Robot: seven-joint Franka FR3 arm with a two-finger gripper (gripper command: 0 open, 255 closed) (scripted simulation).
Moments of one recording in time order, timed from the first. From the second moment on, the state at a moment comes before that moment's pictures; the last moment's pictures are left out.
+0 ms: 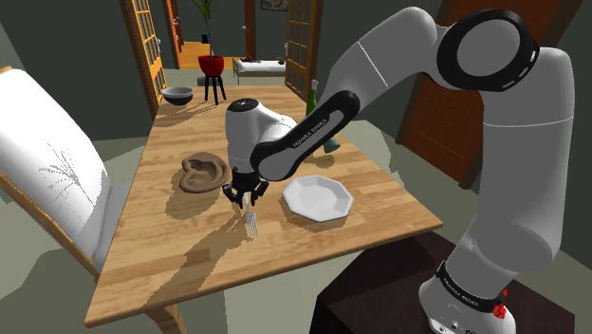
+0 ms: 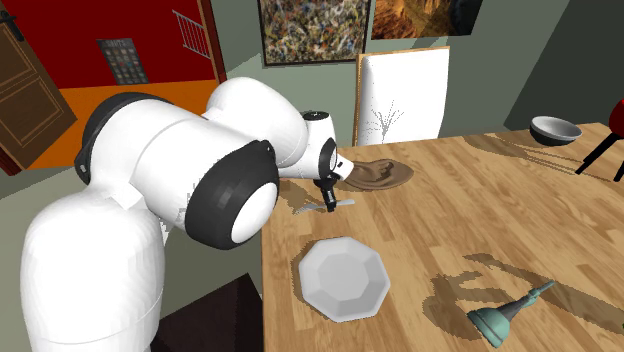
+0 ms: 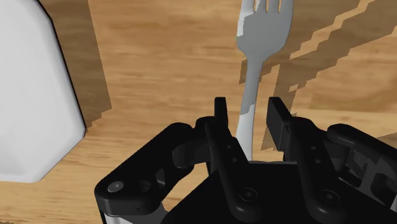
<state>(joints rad) 0.04 0.40 0.44 -2.01 -0.43 2.43 1.12</state>
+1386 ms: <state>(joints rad) 0.01 0.30 0.48 -1.98 -0.34 2.31 1.05</state>
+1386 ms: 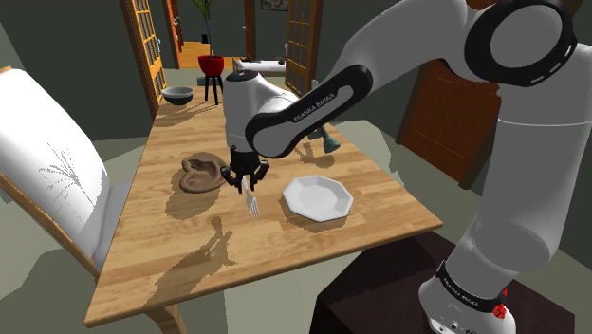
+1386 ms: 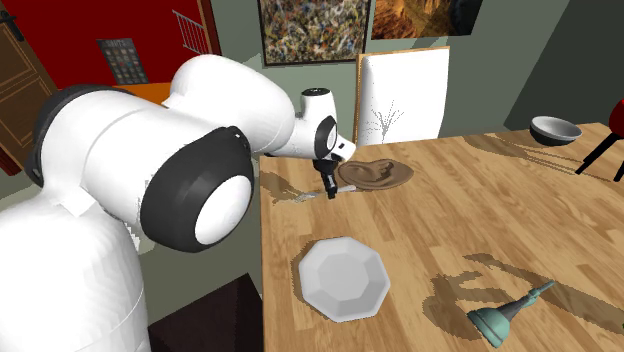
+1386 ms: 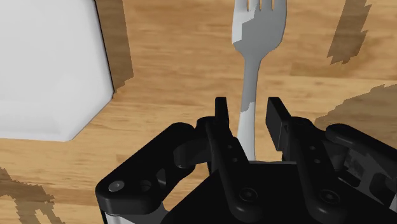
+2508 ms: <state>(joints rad) -0.01 0.20 0.51 -1.87 -0.25 2.12 0.97</state>
